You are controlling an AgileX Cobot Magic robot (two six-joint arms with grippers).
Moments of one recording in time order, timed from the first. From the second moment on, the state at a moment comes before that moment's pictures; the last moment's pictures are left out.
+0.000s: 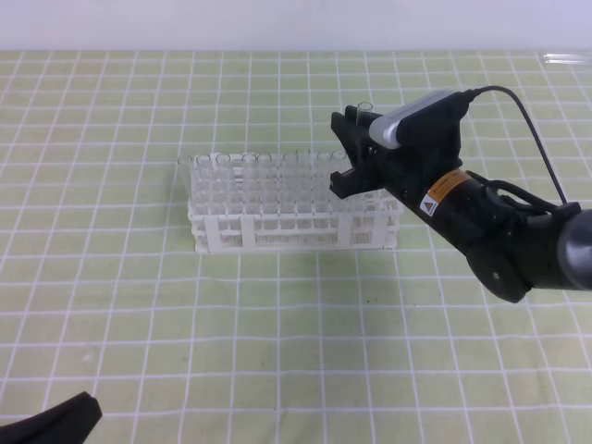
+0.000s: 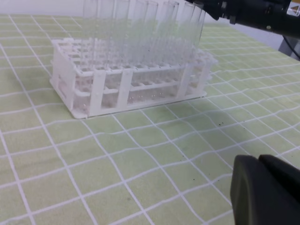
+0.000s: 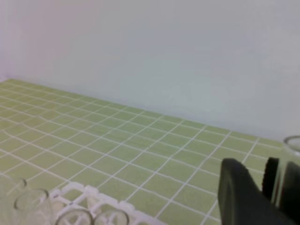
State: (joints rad) left arm -0.73 0.18 0.01 0.71 0.09 -0.88; right arm 0.49 1.94 -1.02 -0.27 -0.90 0.23
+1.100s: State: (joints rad) left arm -0.73 0.17 0.01 0.71 0.09 -0.88; right arm 0.49 1.95 -1.02 -0.31 -0.82 0.26
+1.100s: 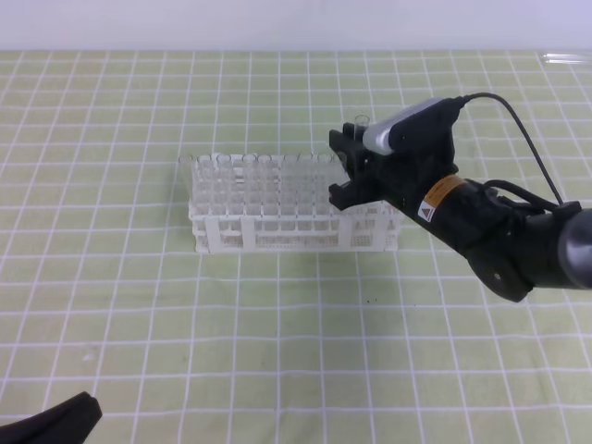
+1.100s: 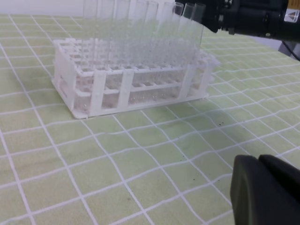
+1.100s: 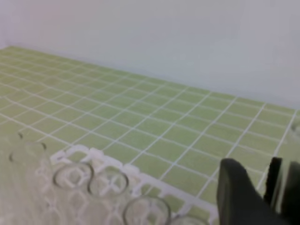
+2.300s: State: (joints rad) left arm -0.73 0.17 0.01 0.71 0.09 -0.88; right arm 0.49 1.89 -1.02 -0.35 -0.76 0.28
